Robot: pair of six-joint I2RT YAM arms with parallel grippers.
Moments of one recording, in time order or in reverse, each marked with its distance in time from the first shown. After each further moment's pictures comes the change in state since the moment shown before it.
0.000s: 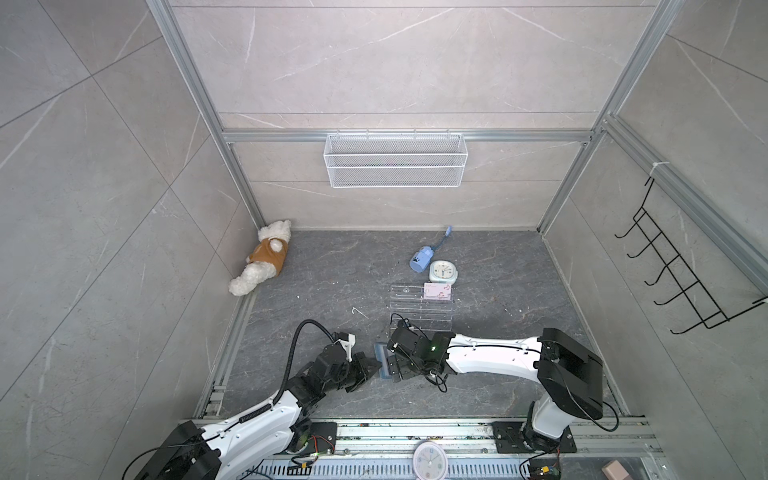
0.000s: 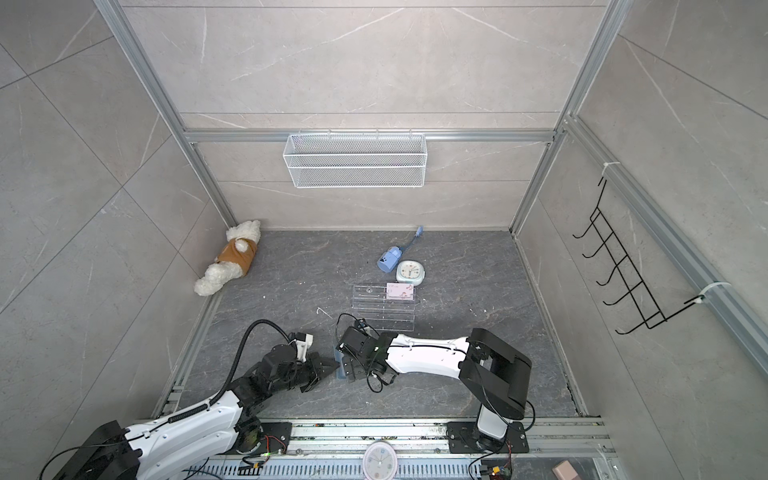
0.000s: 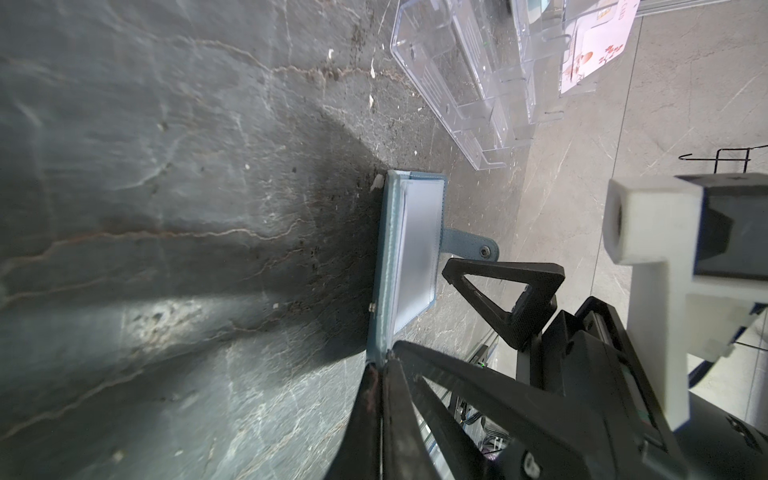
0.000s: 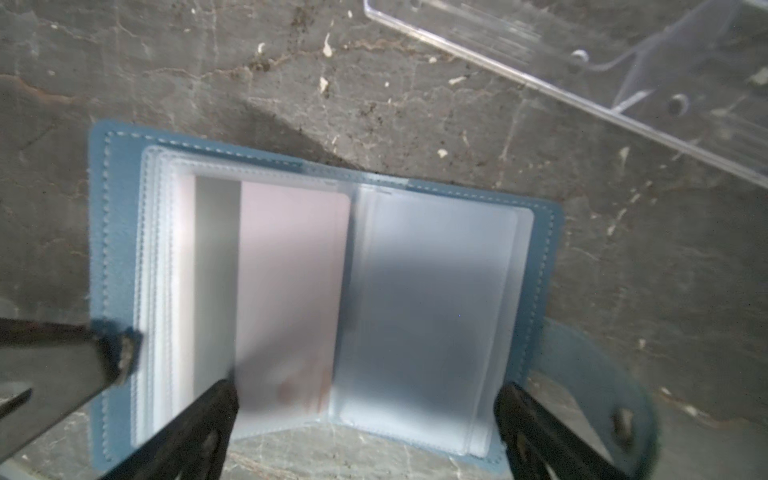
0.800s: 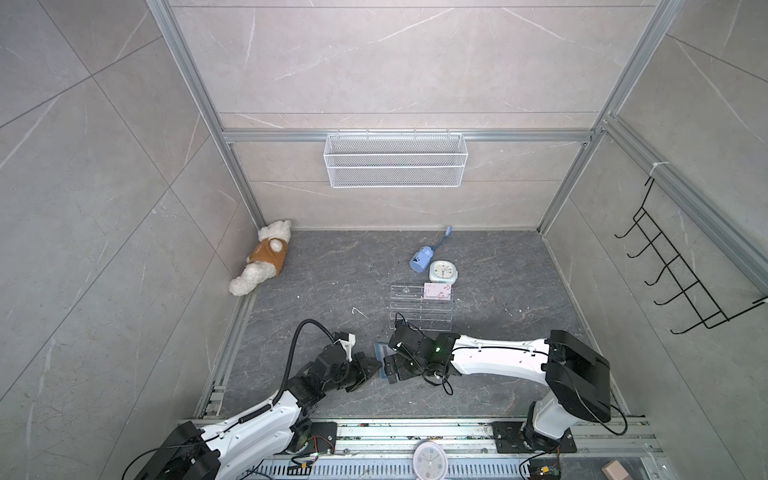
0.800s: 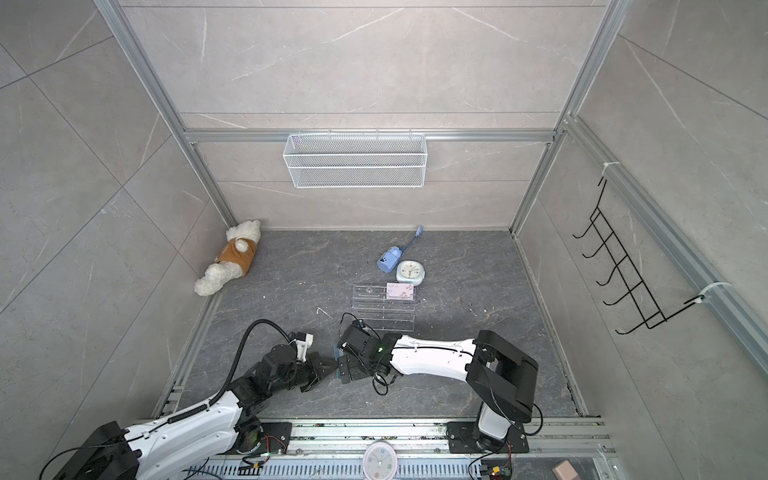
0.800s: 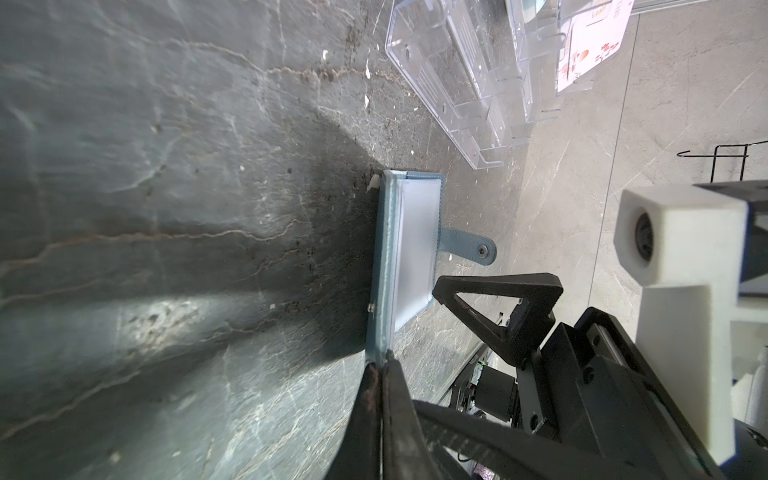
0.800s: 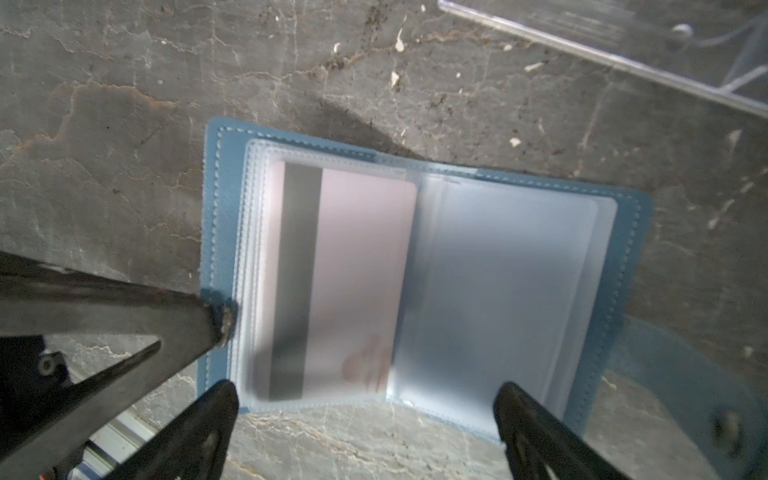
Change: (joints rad) left arm -0.002 -0.003 0.000 0.000 0.000 0.008; right arm 0.000 -0.037 -0.027 0.084 -0.119 0.030
